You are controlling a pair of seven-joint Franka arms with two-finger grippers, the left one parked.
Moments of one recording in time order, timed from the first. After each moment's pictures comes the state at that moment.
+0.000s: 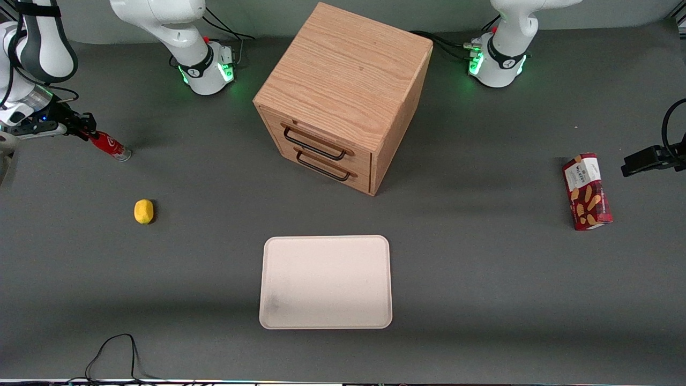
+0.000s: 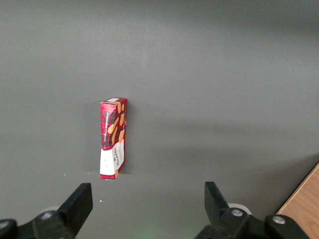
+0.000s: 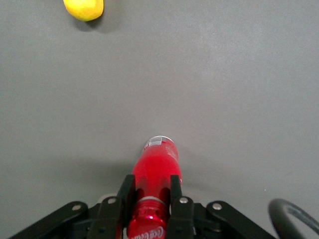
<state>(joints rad) -0.01 -0.30 -0.78 -2.65 -0.26 2.43 -0.68</state>
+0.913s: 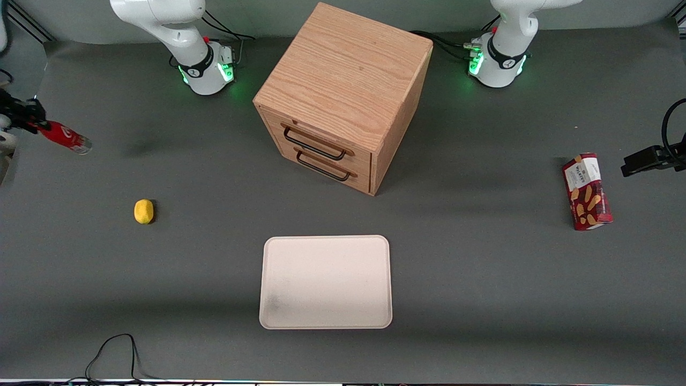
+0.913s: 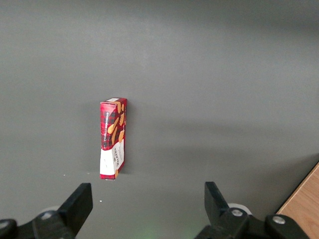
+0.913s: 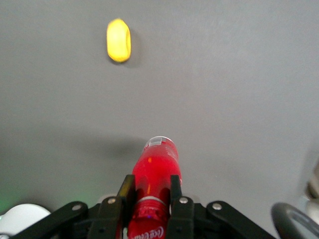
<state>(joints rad) -0.01 -0.32 -0.50 -2.16 -0.21 1.84 -0.67</state>
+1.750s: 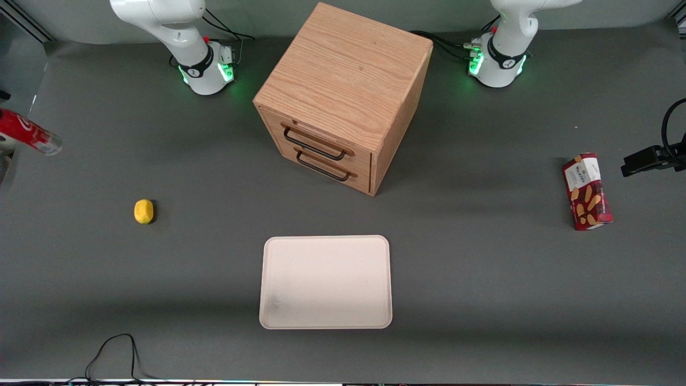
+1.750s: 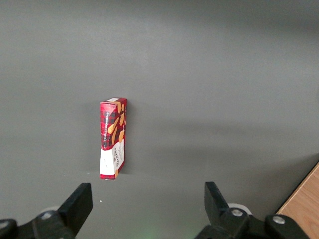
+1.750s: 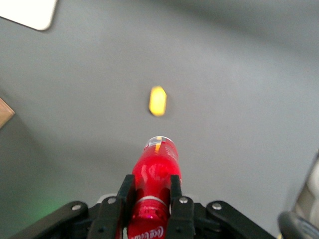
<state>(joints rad) 0.02 -0.15 -0.32 -1.71 -0.01 1.58 -0.65</state>
